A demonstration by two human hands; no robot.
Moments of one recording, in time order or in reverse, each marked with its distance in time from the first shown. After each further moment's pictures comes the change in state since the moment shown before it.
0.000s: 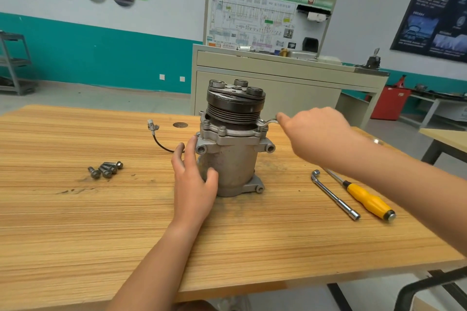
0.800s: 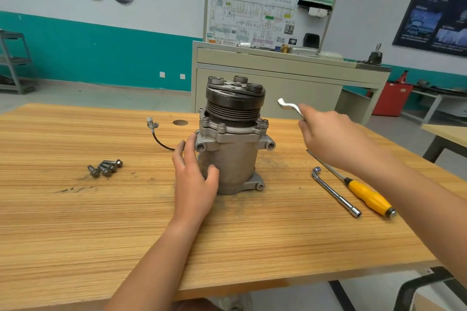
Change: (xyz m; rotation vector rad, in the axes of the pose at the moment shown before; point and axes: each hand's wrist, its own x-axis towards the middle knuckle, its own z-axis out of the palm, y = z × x) left_hand 0.000 0.001 -0.001 0.005 -0.006 -0.002; right_hand -0.011 0.016 0.033 0.576 0.091 0.235
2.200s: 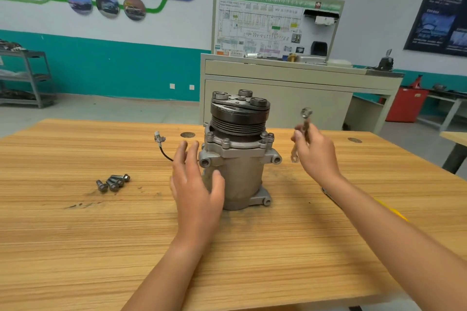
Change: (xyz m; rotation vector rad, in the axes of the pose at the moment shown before) left_hand -0.003 0.024 -0.004 0.053 0.170 0.192; right_hand 0.038 0.017 0.096 0.627 0.370 0.134
